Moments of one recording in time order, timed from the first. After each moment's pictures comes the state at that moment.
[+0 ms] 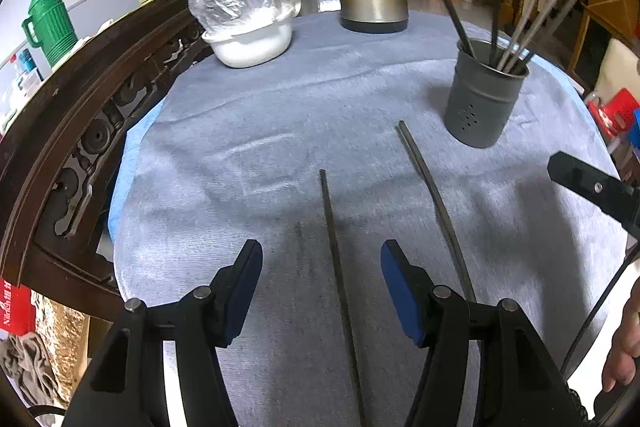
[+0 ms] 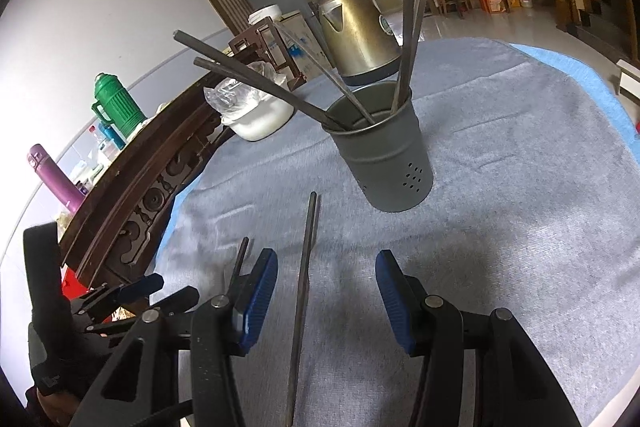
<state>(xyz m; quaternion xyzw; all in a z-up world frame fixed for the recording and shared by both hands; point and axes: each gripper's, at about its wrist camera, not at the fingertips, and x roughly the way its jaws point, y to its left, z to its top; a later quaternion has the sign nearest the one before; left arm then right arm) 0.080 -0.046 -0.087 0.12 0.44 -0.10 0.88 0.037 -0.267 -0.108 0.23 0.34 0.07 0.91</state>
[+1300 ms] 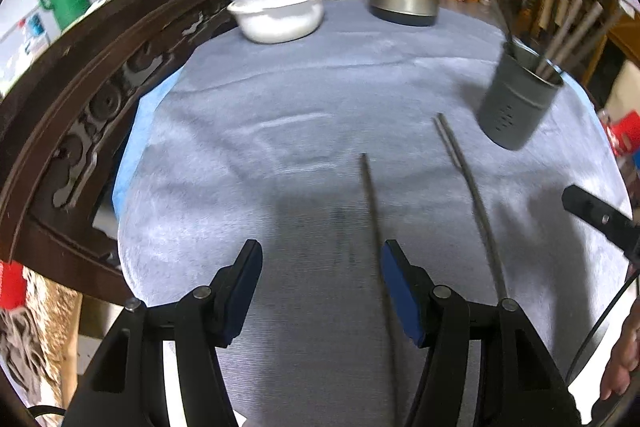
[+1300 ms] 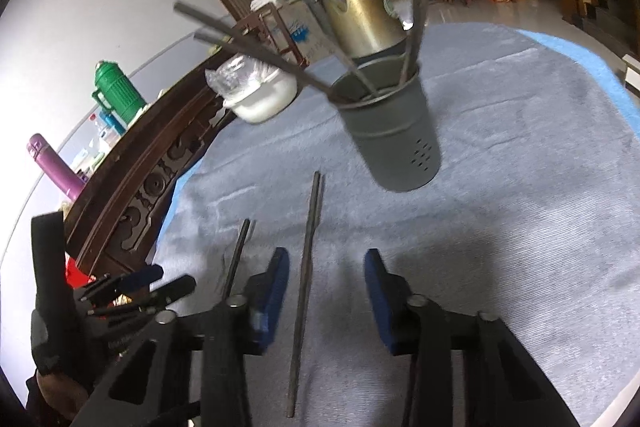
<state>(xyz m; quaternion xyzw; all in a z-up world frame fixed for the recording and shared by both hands) 0.097 -0.004 -0.096 0.08 0.47 -0.08 0.88 0.045 -0.250 -0.120 0.22 0.38 0.09 0.90</state>
